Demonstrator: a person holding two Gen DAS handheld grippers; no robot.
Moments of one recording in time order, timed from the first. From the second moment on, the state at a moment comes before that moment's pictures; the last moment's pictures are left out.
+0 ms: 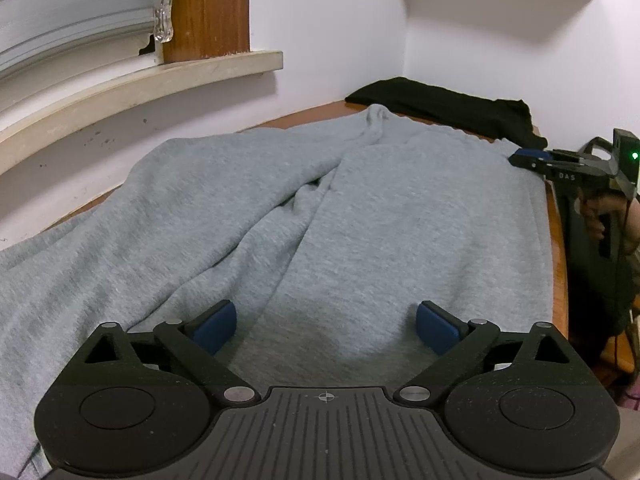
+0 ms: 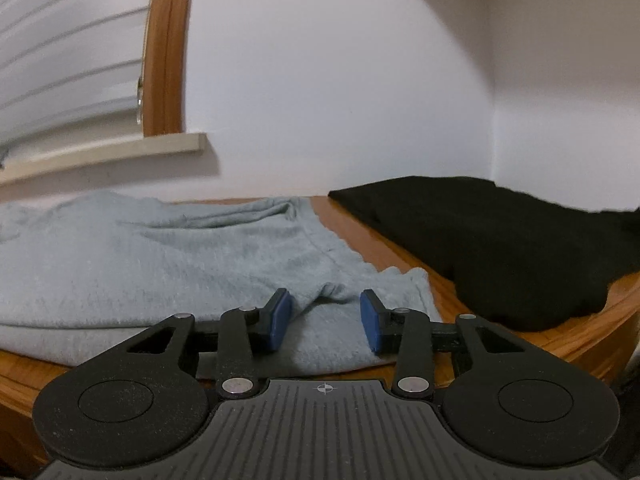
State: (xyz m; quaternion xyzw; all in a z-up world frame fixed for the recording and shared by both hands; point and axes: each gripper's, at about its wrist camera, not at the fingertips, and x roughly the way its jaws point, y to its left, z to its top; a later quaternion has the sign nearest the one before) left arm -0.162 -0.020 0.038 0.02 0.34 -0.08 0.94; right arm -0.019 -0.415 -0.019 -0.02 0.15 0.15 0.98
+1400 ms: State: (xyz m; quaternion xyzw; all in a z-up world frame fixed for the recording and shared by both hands) left arm -0.050 -0.104 0.059 0.01 0.30 -0.12 0.95; right arm -0.020 -0.400 -0.038 0.00 0.11 0.19 0.98
